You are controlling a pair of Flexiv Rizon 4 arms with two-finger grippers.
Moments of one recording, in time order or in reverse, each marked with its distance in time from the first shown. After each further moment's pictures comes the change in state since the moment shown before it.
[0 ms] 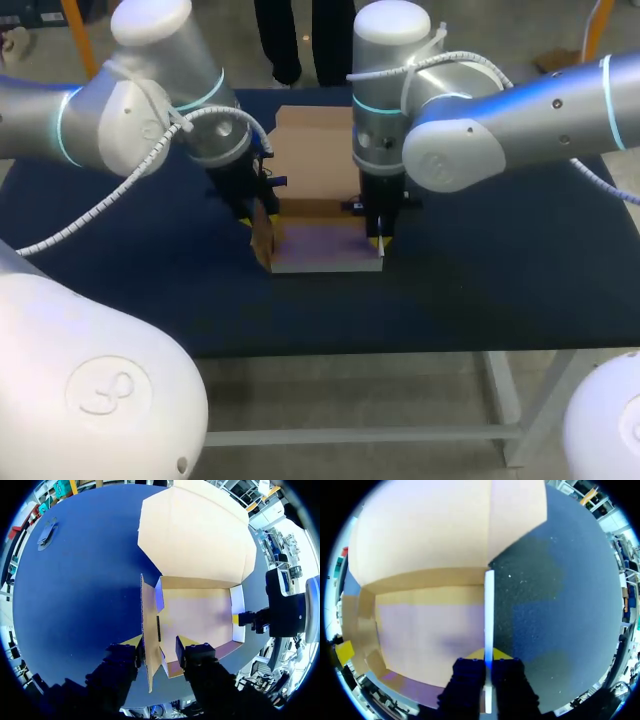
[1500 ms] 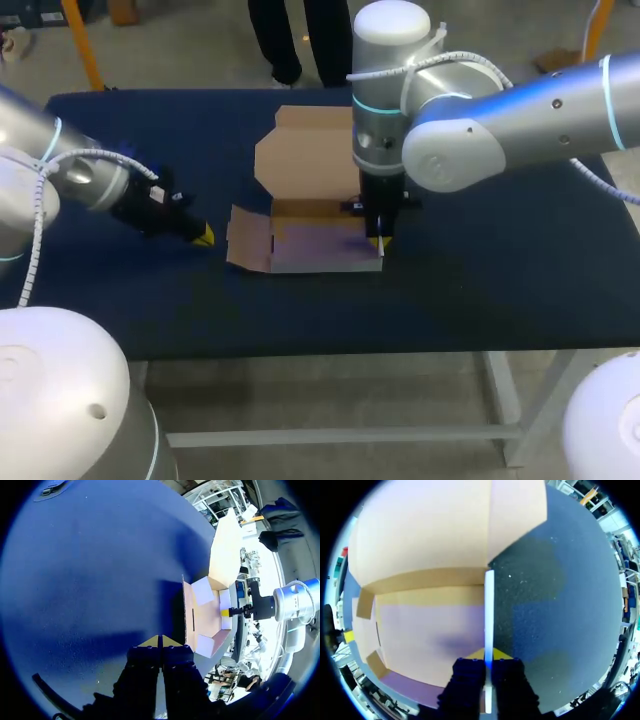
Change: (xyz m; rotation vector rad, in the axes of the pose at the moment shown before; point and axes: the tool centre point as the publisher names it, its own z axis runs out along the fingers) left arm -0.099 0.016 0.020 0.015 0.476 -0.044; right arm 0.000 0.000 0.000 0.000 0.000 0.000
